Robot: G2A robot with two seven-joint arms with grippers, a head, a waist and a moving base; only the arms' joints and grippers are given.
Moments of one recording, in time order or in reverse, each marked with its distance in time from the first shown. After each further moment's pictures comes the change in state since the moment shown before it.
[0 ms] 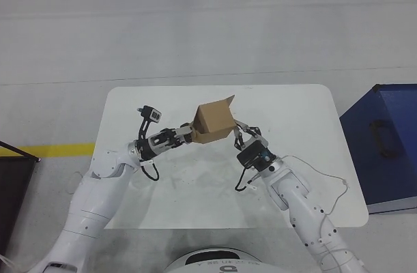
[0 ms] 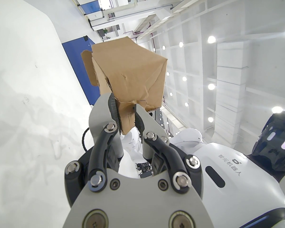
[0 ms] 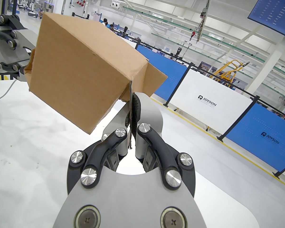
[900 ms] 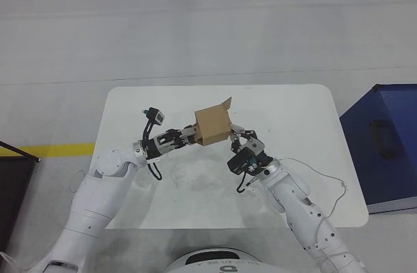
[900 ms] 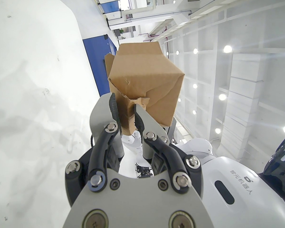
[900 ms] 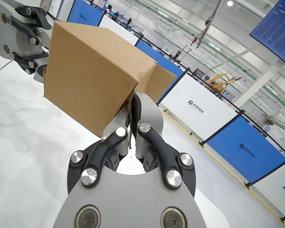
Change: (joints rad) left arm -0.010 0.001 0.022 0.006 0.077 0.095 0.061; right arm -0.010 0.009 -0.017 -0.021 -0.170 0.040 0.053
